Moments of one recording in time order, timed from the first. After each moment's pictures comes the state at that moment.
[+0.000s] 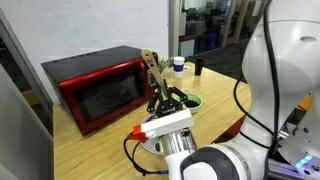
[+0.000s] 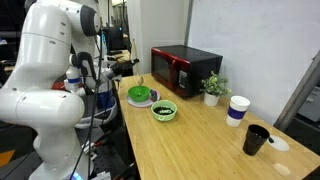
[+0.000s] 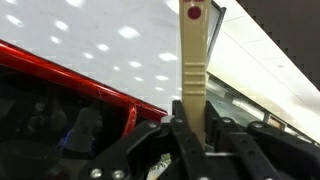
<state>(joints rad) 0.67 0.56 0.37 -2.12 -1.79 0.98 -0.98</state>
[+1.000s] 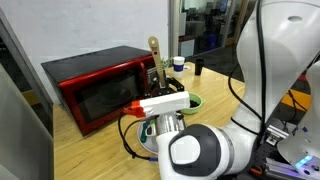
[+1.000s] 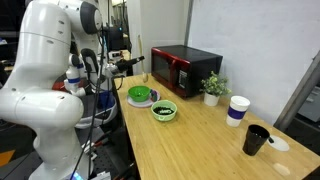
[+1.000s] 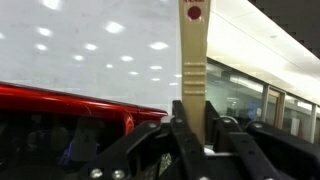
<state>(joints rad) 0.61 0.52 0.36 -2.08 -1.77 1.02 -0.85</state>
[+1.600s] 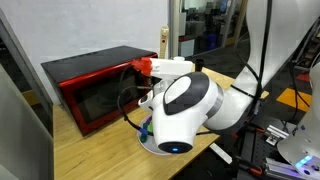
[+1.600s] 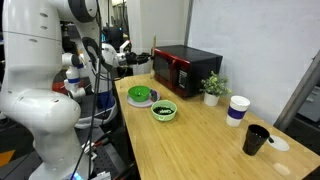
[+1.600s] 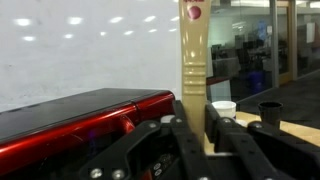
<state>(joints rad) 0.45 0.32 0.38 -2.12 -1.67 1.32 -0.59</state>
